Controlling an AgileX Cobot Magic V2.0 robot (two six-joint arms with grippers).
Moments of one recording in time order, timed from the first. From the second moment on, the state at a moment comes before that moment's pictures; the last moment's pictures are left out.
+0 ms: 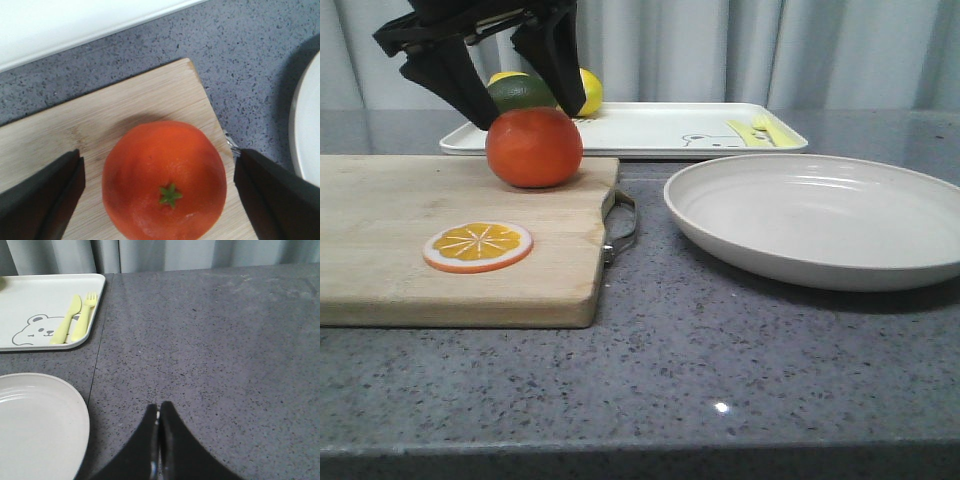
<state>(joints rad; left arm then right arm) -0.41 1.76 -1.54 -0.30 0.93 0.04 -0.01 0.59 -0.45 -0.08 0.24 0.19</state>
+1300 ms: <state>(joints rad) -0.60 1.79 -1.75 -0.33 0.97 0.09 -0.01 0.59 -0.45 -0.08 0.24 0.19</state>
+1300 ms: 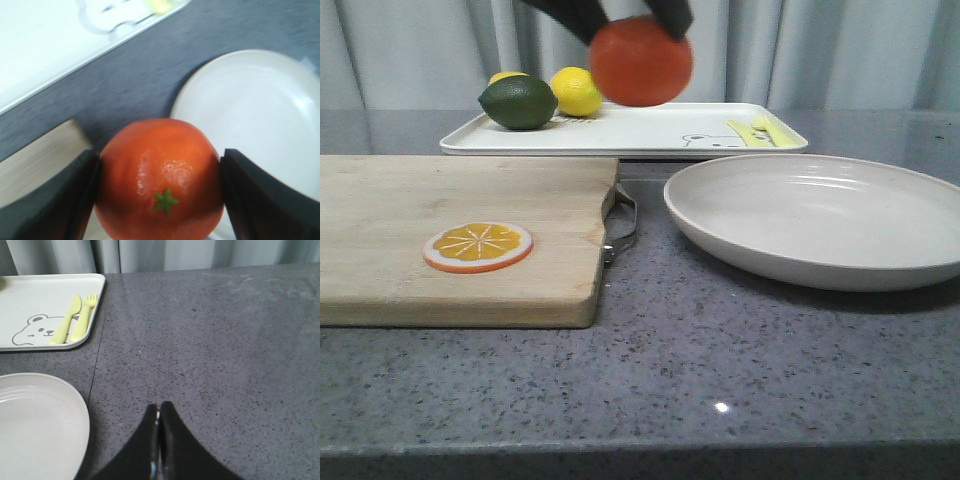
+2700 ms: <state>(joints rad) -0.80 2.03 -1.96 -0.30 0.99 0.10 -0.01 0.59 -0.45 -0.08 0.24 0.19</state>
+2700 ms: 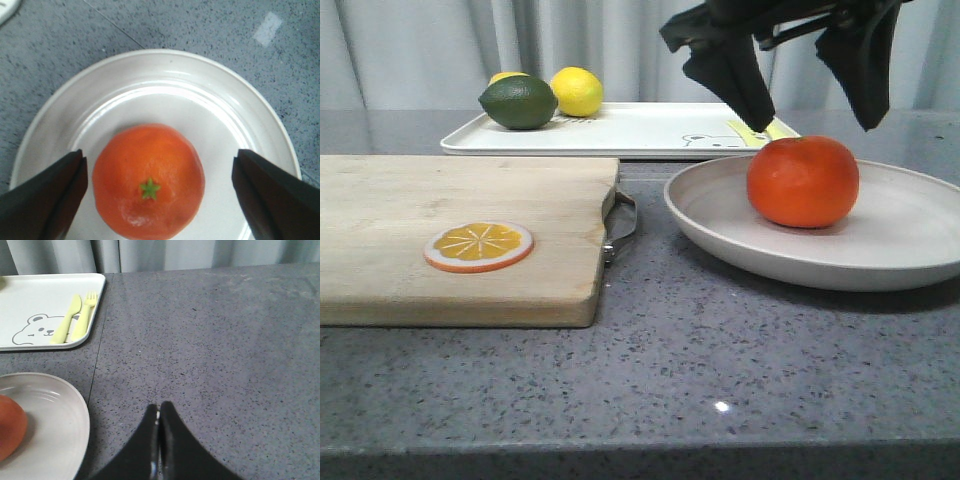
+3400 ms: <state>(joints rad) -0.71 1.77 -1.83 -0.28 1.03 0.10 0.04 0.64 -0.55 -0.08 0.37 0.19</state>
